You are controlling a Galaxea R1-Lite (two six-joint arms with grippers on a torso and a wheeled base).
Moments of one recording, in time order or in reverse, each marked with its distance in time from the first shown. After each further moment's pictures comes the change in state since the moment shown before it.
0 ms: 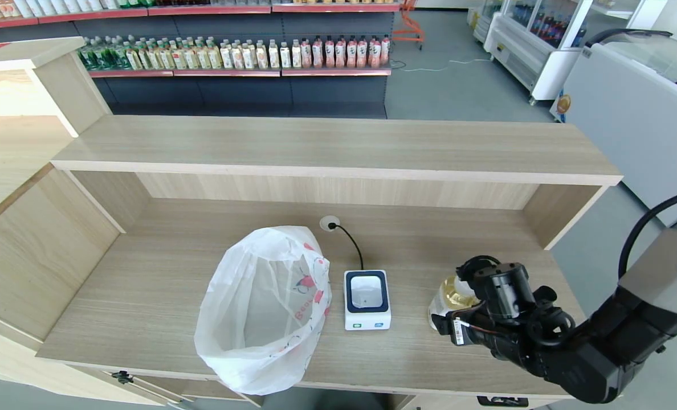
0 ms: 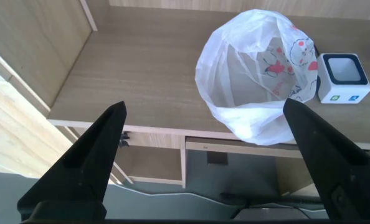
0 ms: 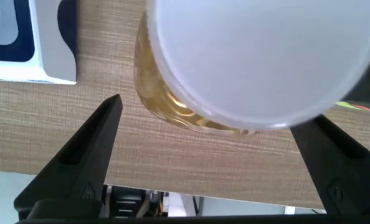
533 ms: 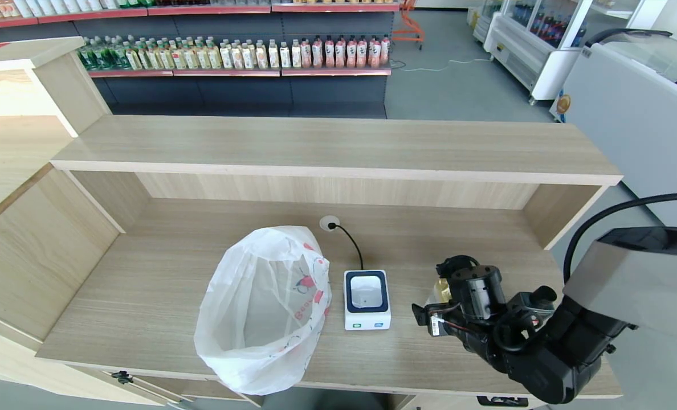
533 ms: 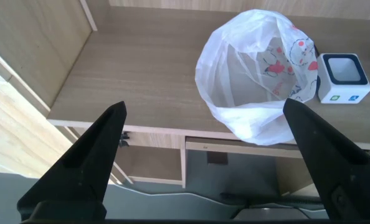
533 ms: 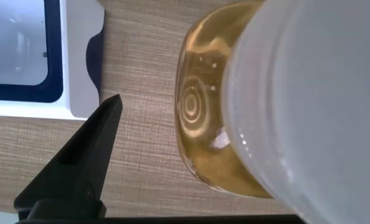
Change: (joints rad) left arm 0.000 0.000 0.000 0.000 0.000 0.001; right arm 0.043 0.133 -0.064 -0.177 -0.031 0.000
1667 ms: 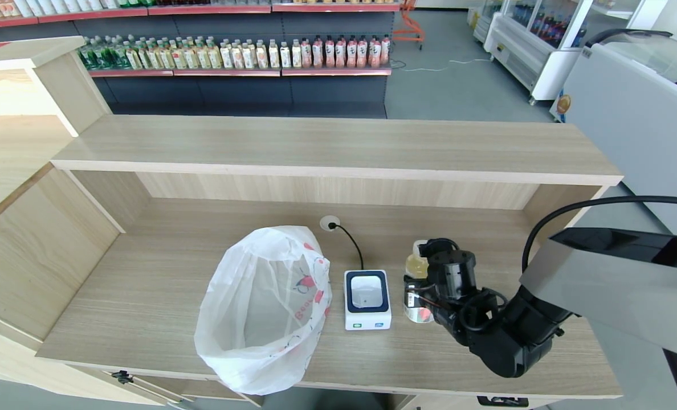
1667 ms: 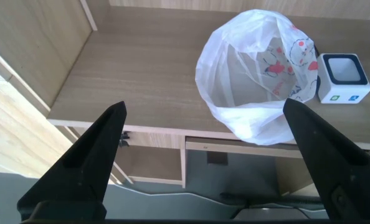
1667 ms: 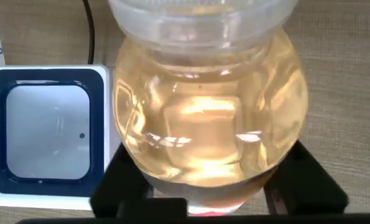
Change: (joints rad) left arm 0.000 0.000 0.000 0.000 0.000 -0.001; right arm 0.003 0.125 -0.210 -0.083 -0.023 0.010
